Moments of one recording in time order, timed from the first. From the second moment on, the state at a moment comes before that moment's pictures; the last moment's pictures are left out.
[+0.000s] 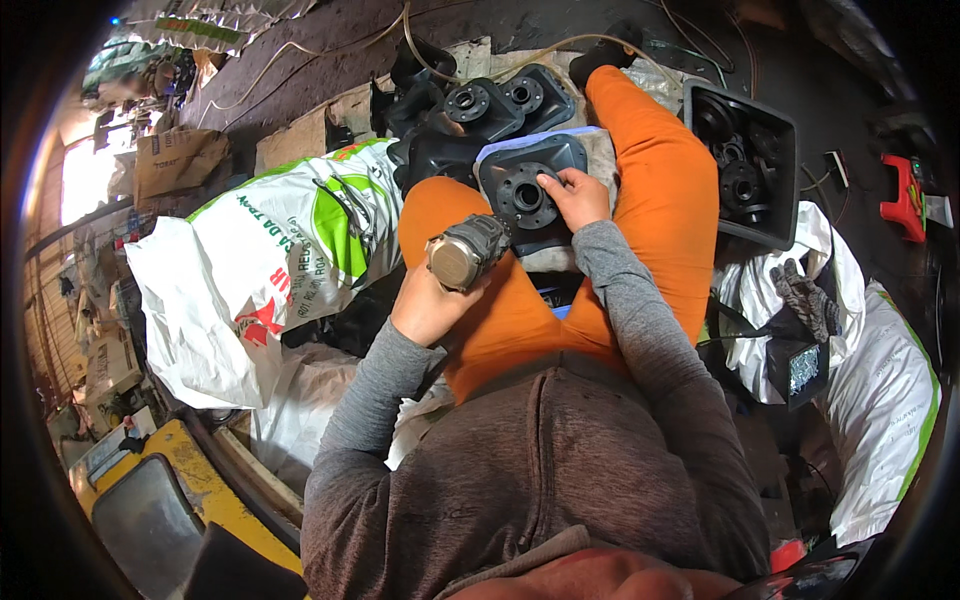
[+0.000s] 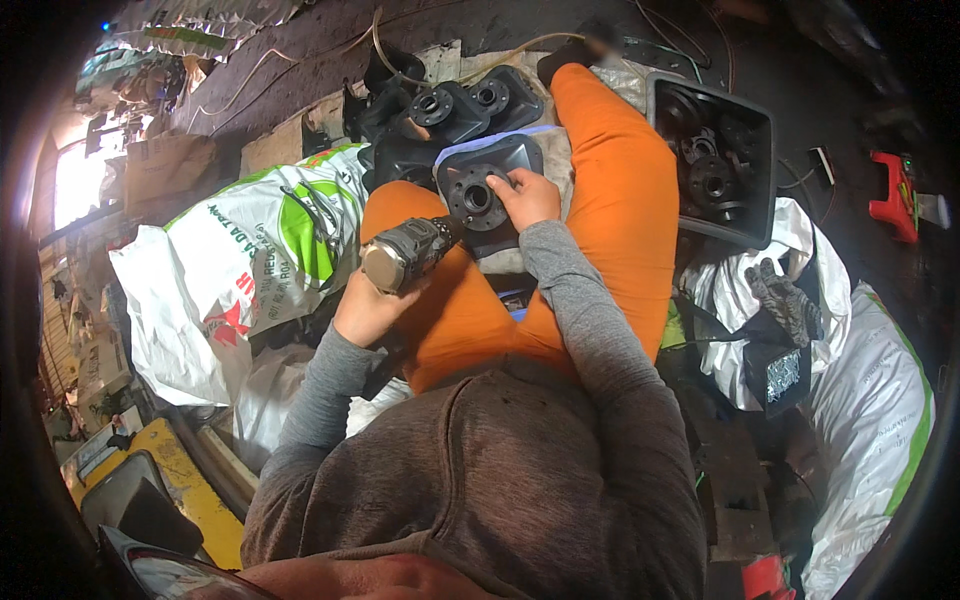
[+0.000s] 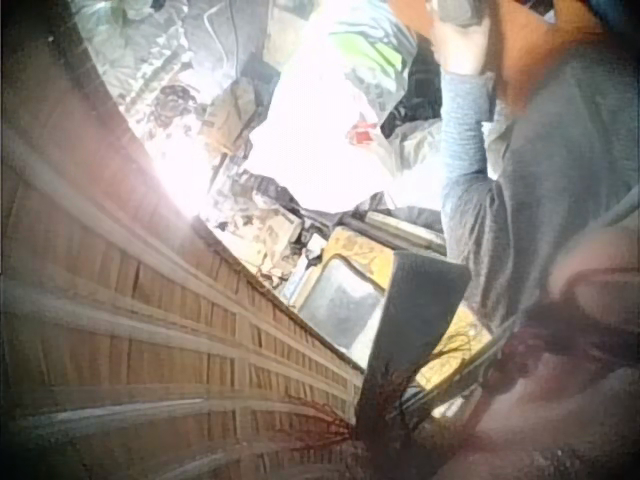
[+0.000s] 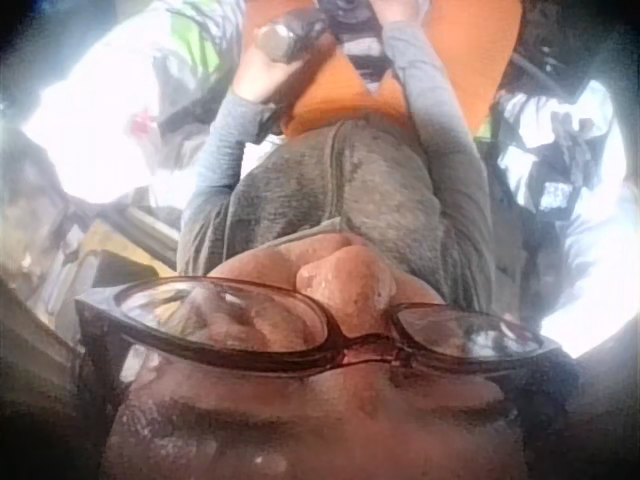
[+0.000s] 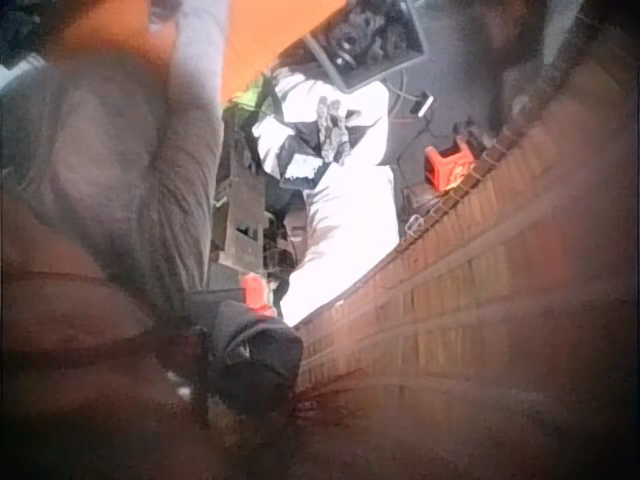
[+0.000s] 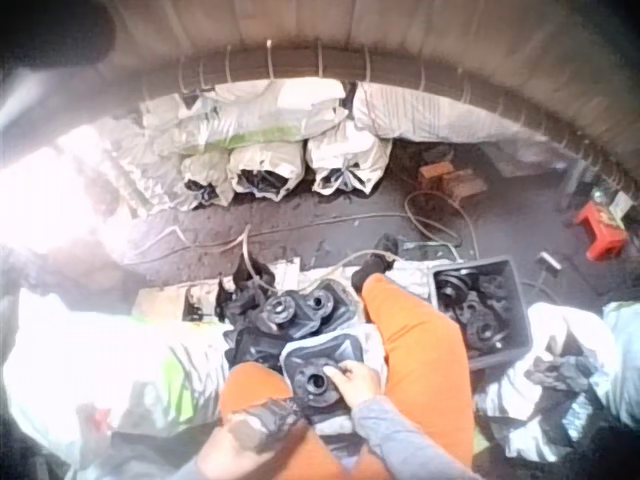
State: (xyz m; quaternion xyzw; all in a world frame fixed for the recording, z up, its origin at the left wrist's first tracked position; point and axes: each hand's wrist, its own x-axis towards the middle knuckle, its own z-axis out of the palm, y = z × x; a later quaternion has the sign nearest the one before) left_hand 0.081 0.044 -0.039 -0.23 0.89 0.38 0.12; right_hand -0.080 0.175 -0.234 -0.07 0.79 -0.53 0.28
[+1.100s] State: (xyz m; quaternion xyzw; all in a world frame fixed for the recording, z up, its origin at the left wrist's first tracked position) left_hand 0.093 0.063 0.007 -0.08 0.89 0.44 0.09; right_hand -0.045 0.252 -0.161 0.09 0.09 -0.82 0.56
